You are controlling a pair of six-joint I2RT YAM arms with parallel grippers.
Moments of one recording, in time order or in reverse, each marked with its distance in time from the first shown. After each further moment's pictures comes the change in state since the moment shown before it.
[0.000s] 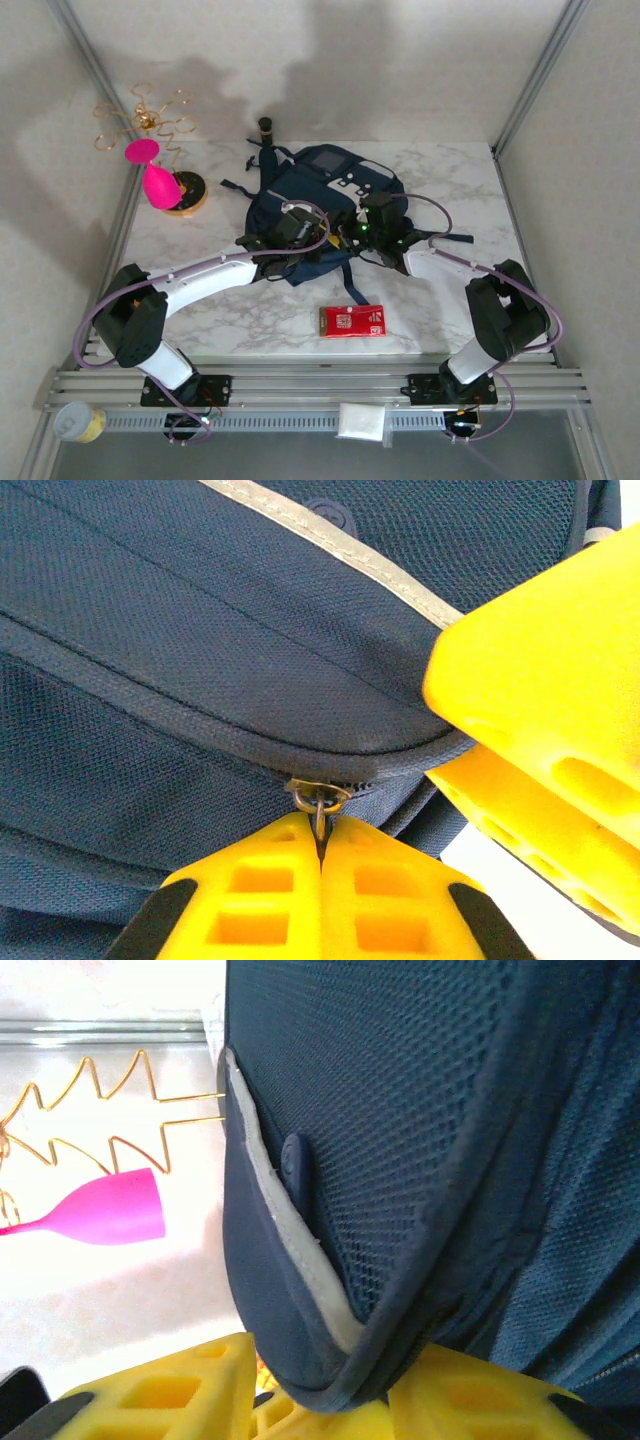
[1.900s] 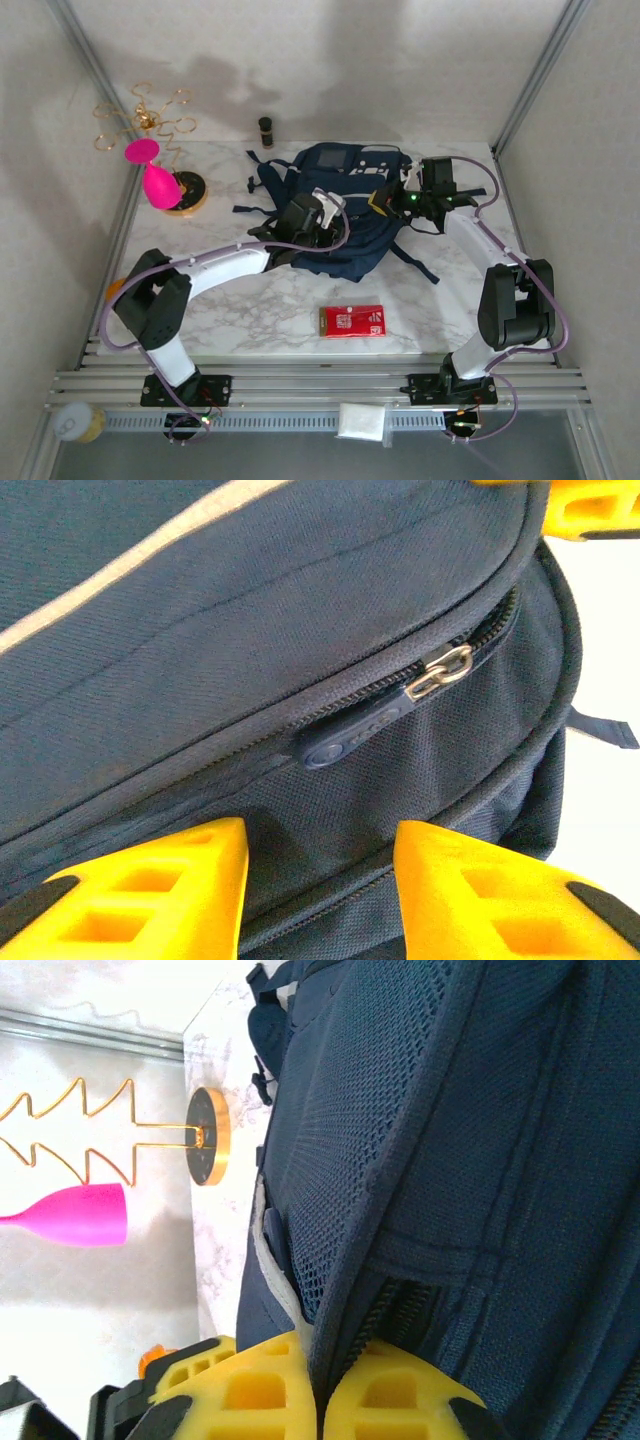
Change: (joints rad) left arm 0.040 0.146 0.085 0.250 0.225 0.457; right arm -0.380 0.018 0.270 -0.472 -0.288 -0.573
